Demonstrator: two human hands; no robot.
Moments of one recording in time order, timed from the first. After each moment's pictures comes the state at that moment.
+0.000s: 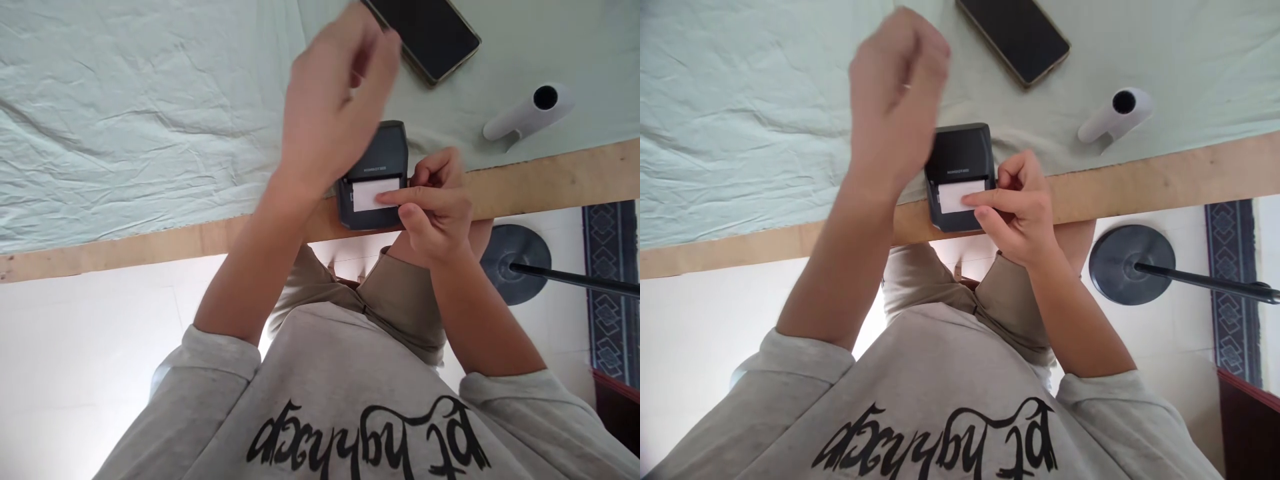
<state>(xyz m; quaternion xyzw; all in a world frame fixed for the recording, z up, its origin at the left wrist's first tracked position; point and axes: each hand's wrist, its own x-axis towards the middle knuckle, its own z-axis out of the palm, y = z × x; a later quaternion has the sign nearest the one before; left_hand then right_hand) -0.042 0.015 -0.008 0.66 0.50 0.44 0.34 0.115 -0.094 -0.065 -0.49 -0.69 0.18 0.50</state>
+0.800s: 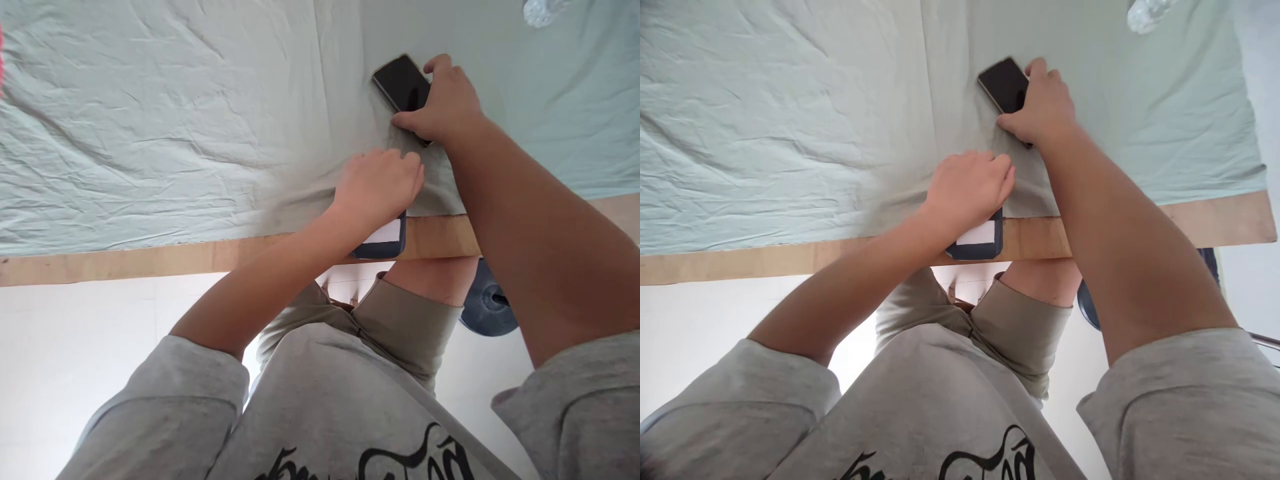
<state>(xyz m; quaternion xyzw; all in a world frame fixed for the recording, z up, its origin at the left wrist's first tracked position) -0.009 0.003 -0.016 0.85 0.48 0.11 0.21 0.126 0.092 -0.009 -0.76 -0.62 0.15 0.06</state>
